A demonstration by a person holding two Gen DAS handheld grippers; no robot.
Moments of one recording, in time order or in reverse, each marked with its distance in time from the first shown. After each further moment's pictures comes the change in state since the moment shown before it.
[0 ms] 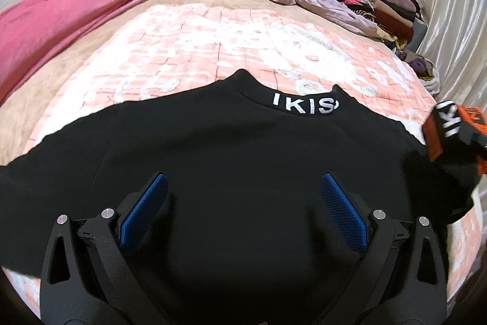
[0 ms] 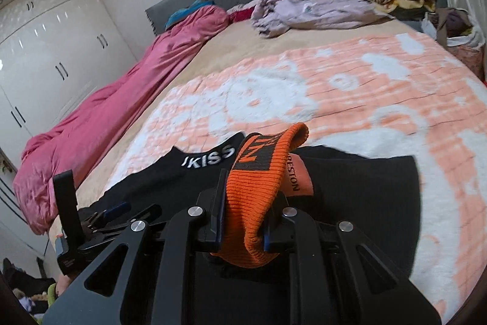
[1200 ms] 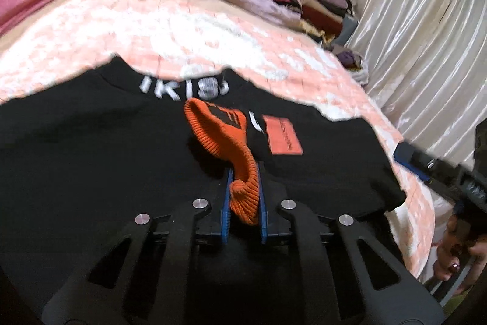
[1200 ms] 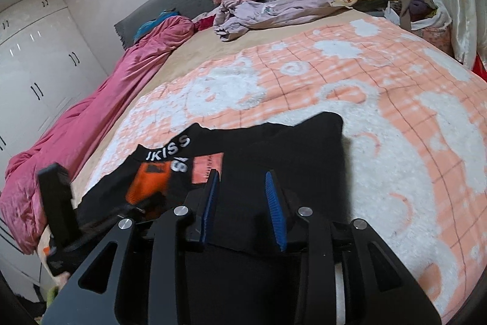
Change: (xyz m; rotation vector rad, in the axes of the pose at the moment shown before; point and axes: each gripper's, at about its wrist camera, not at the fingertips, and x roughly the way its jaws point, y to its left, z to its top) left arm 0.016 -0.054 -0.013 0.065 -0.015 -0.375; right arm -0.029 -0.041 -0.042 0.104 -0.050 -0.131
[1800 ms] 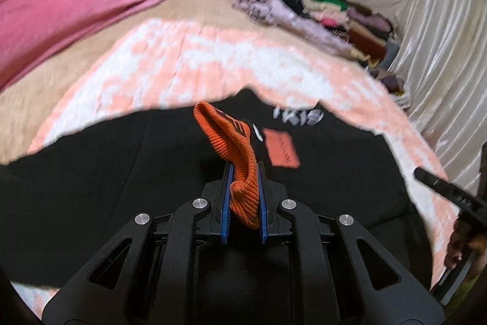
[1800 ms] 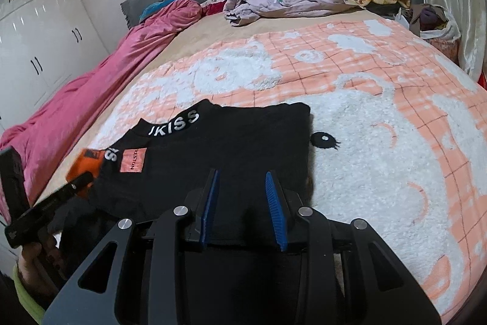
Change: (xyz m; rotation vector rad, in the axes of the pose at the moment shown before) left arm -0.078 0.072 -0.005 -0.065 -0.047 0.236; right arm 0.018 0.031 -0.016 -0.097 0.053 -0.022
